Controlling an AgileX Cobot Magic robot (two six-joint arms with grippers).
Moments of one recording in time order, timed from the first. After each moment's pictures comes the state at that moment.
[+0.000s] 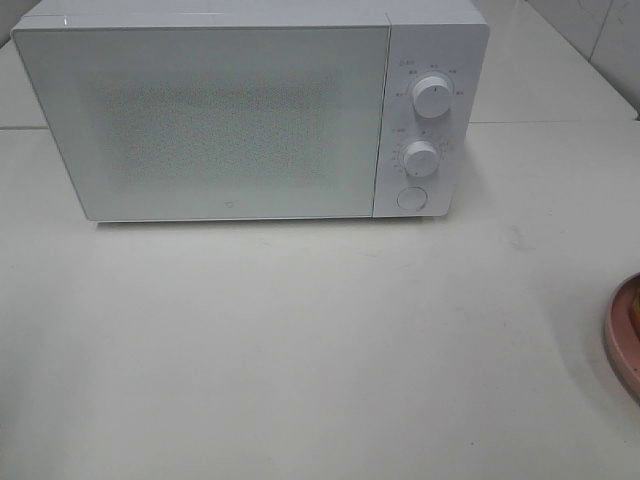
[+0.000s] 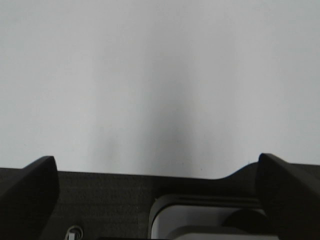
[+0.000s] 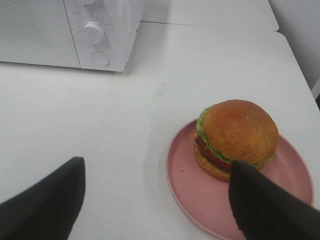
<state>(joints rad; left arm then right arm) 0.07 0.61 -0.52 -0.10 1.08 0.02 0.06 0.00 -0.50 0.01 1.00 0.00</state>
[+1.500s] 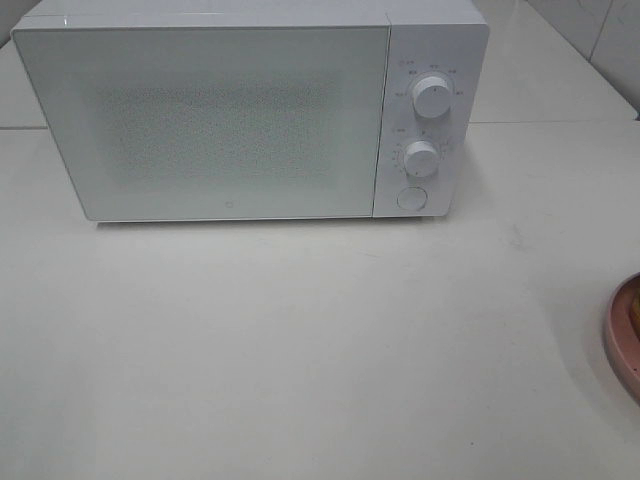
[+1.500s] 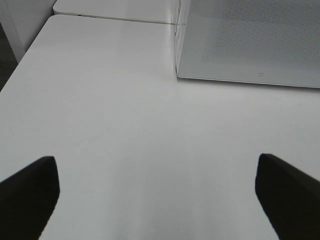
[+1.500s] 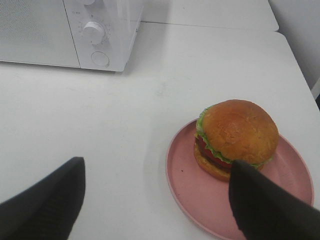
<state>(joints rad) 0.07 -0.01 -0.52 -0.09 1.08 0.01 0.06 0.00 -0.50 0.01 1.00 0.00</state>
